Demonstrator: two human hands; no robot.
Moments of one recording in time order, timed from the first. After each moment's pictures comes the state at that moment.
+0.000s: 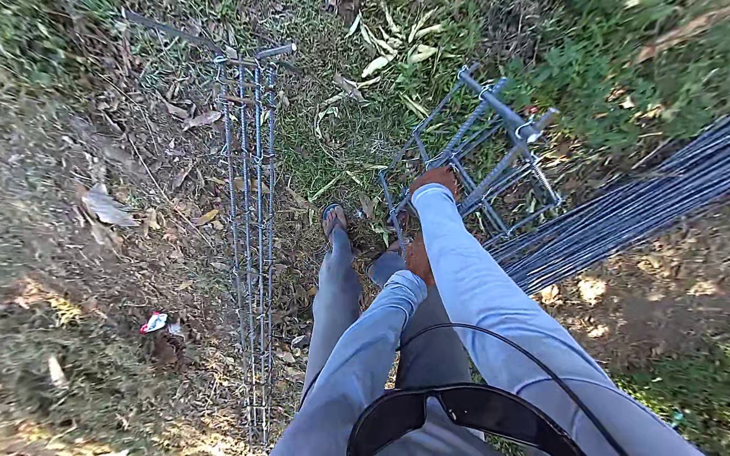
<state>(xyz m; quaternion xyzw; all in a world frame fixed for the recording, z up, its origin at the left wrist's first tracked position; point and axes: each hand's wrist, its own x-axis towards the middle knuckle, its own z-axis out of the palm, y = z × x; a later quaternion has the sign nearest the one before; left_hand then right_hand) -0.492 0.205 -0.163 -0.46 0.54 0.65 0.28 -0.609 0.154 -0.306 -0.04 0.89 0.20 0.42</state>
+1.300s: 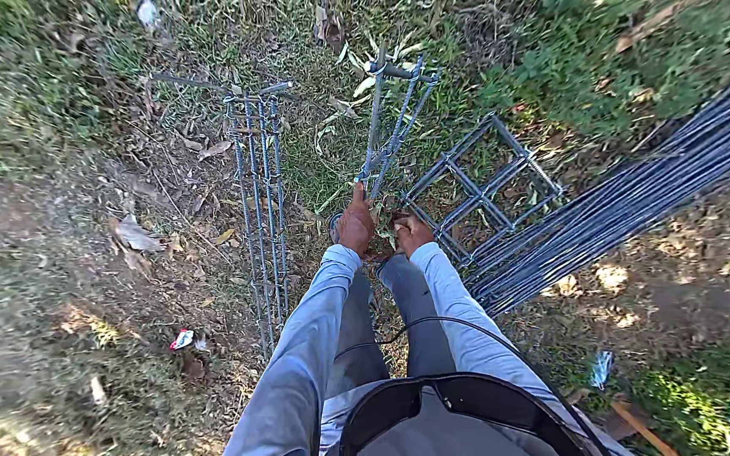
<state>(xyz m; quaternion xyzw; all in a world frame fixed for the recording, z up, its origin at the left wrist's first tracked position) -0.439 0.104 -0.242 -0.49 0.71 0.46 0.21 -0.547 0.226 -0.210 -0.10 0.79 -0.10 0.60</state>
